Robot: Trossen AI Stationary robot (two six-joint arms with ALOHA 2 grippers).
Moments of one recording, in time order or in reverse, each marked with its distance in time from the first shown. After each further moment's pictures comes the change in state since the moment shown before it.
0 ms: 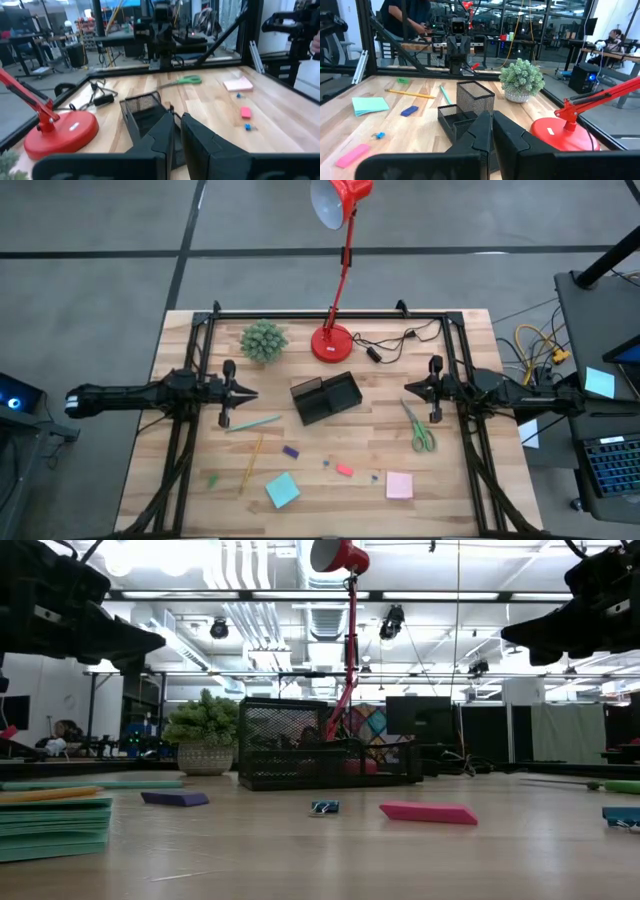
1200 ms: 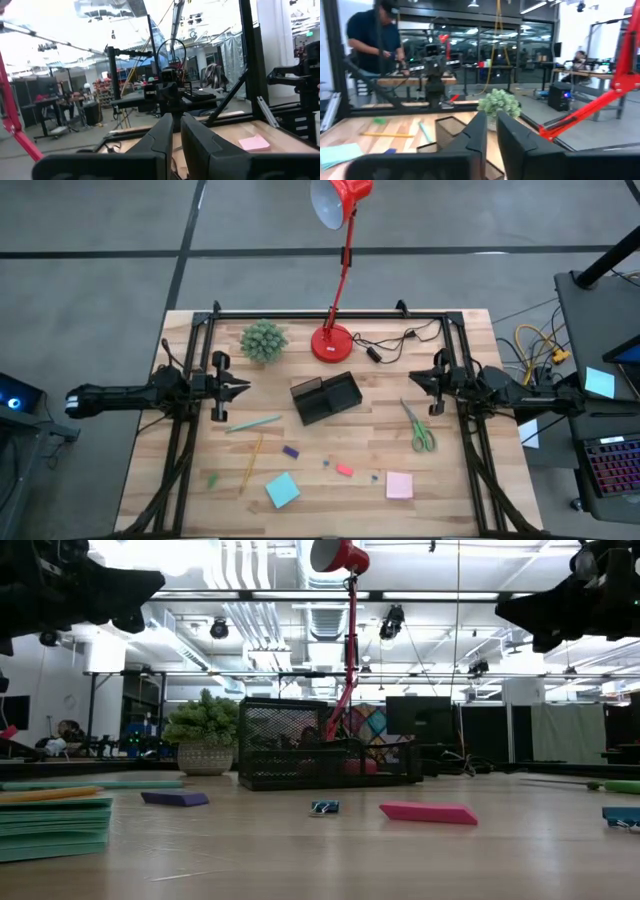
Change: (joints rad) left arm 0.000 -0.003 0.000 0.303 -0.010 0.080; right arm 0.000 0.000 0.000 0.176 0.123 0.031
